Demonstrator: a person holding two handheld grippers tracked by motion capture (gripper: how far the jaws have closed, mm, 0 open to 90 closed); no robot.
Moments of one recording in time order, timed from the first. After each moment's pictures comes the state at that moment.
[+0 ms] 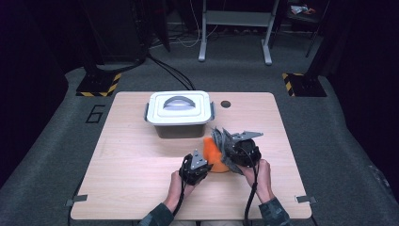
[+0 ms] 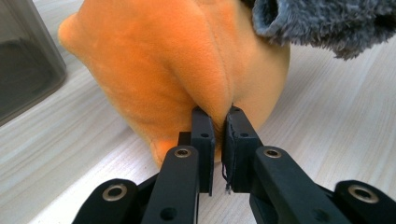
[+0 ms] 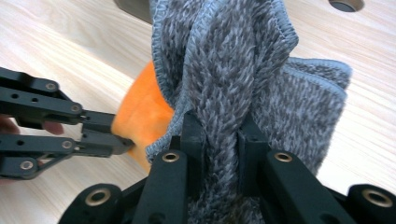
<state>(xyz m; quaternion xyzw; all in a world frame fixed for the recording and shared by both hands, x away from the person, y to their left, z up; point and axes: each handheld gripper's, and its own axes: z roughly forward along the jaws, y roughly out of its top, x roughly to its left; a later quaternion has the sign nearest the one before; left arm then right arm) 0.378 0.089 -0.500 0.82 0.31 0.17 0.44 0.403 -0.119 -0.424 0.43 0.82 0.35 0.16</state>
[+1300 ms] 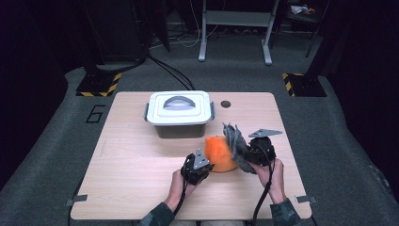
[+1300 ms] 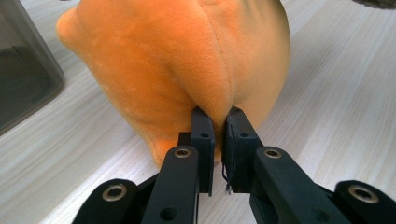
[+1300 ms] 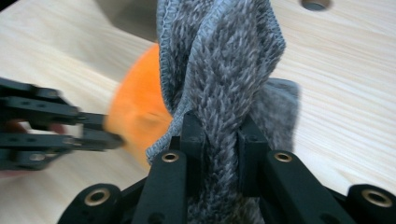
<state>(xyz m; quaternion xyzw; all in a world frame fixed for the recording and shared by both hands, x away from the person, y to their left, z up) 0.378 0.083 -0.495 0.84 0.29 0.17 0.43 0.397 -0.154 -0.407 0.45 0.80 0.38 0.15</state>
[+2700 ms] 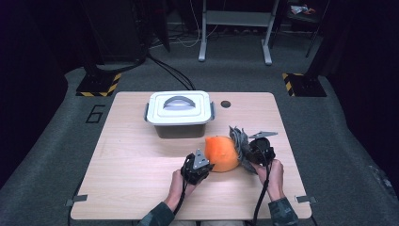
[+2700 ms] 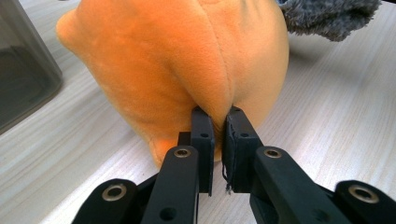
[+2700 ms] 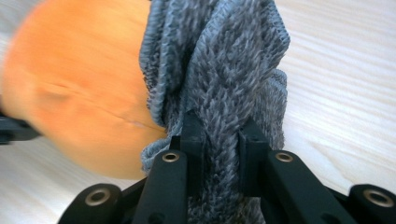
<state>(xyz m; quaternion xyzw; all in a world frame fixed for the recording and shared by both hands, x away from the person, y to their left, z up) 0.379 0.084 -0.497 0.84 0.29 0.17 0.43 0.419 -0.167 -0.445 0.50 0.79 0.31 0.17</state>
